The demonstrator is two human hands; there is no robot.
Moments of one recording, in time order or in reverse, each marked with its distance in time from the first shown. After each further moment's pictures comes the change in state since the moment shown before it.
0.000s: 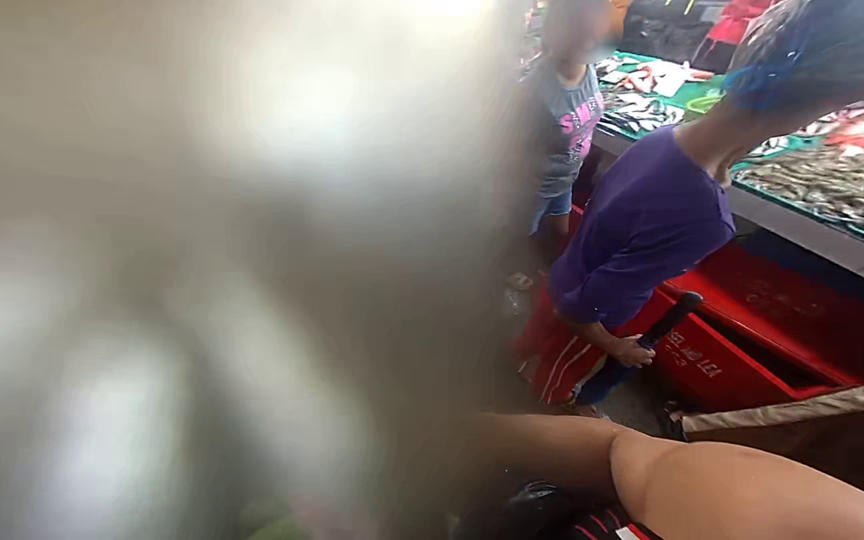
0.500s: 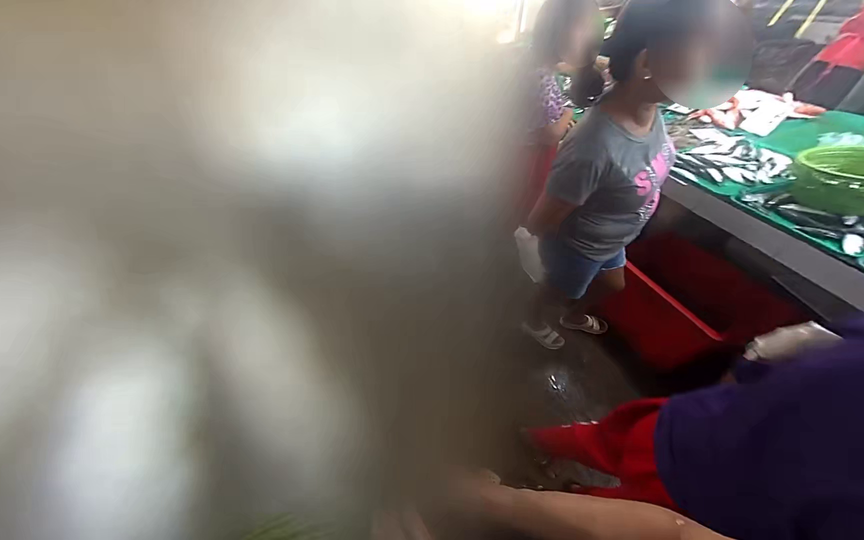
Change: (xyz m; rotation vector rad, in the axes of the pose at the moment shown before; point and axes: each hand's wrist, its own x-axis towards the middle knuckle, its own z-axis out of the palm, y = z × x) left_hand 0.278 -0.214 0.096 0.575 0.544 -0.005; right_hand 0.117 -0.040 -0.233 -0.134 -0.130 -0.059
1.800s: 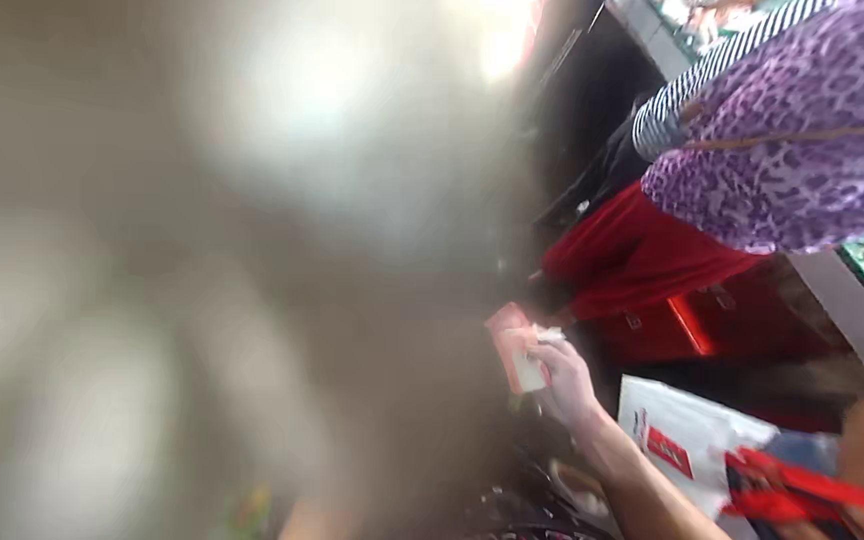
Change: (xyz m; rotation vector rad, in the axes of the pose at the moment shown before) left_hand 0.782 0.261 0.650 -0.117 -0.793 -0.186; right_hand 0.615 -0.370 -0.669 0.357 0.728 -0.219
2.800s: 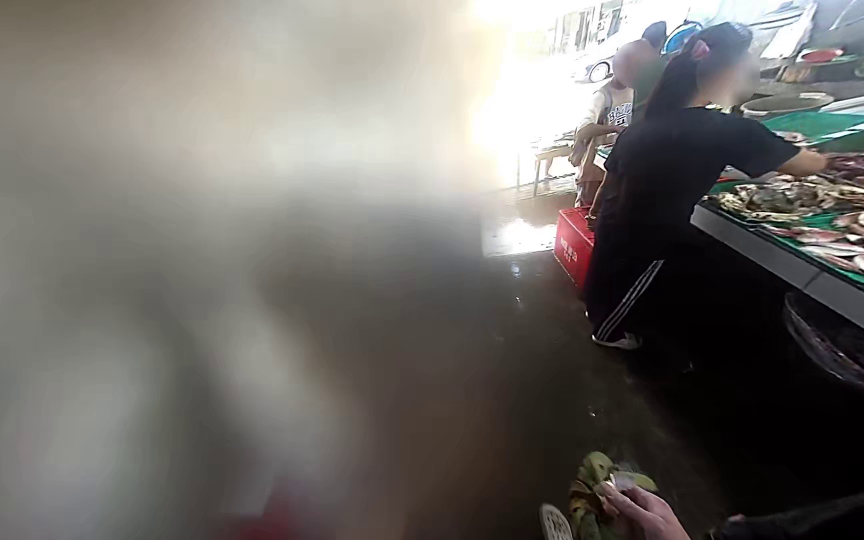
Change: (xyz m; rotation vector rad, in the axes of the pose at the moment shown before) left_hand 0.943 0.373 0.016 0.289 0.527 0.419; right_hand 0.850 -0.213 0.037 -0.278 -0.104 0.038
